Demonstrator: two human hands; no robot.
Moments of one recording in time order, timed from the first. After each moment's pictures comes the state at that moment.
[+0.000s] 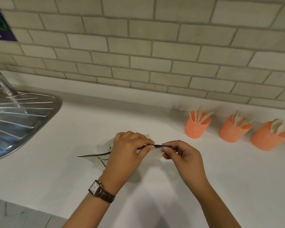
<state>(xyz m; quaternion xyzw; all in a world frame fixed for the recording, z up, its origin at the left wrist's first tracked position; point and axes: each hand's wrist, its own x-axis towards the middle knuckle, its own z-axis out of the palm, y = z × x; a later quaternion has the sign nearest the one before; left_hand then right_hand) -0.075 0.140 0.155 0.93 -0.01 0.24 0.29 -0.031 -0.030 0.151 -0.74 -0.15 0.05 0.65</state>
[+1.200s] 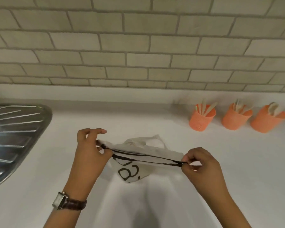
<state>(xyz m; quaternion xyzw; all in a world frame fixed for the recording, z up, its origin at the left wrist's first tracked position) -0.087 0.278 0.150 0.87 0.17 0.19 0.42 -0.065 0.014 0.143 -0.88 -0.03 -0.06 0.48</state>
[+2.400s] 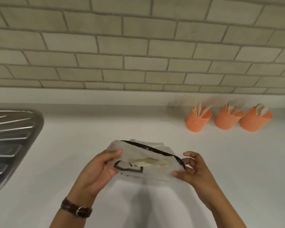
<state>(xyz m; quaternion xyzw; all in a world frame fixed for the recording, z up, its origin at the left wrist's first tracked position) -0.076 0.295 0.141 0.39 0.16 -0.13 0.90 -0.068 0.034 0.127 -0.70 0.10 0.14 0.70</state>
